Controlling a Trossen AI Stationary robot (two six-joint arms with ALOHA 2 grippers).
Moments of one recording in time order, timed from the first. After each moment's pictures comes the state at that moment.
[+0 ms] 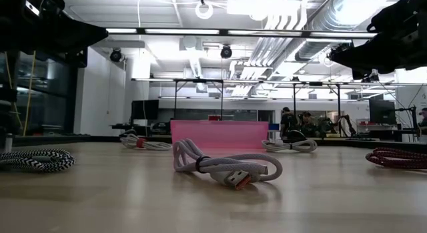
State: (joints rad) left arm 0.00 0.01 0.01 0.09 -0.22 -0.05; right arm 0.00 0.07 0.01 0.03 0.09 -0.02
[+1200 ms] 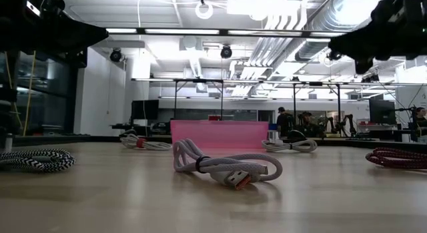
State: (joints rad) left arm 0.00 0.01 0.01 0.09 -0.23 -0.05; right arm 0.00 0.07 0.07 0.08 0.21 0.13
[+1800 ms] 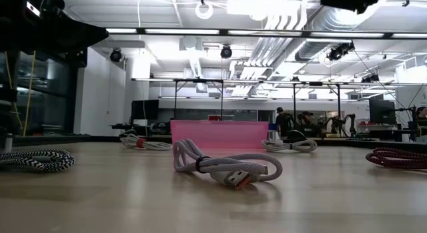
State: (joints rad) left arm 0.00 0.01 0.01 0.09 -0.23 -0.03; right arm -0.01 0.45 0.61 -0.19 0.46 -0.23
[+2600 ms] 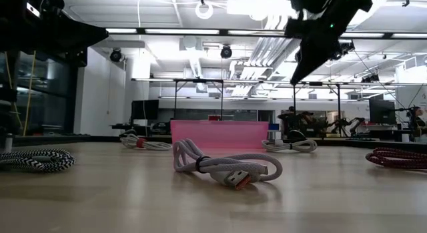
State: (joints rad) left arm 0.00 0.01 0.01 0.09 -0.23 -0.01; right arm -0.34 1.19 0.90 -0.65 0.06 -0.18
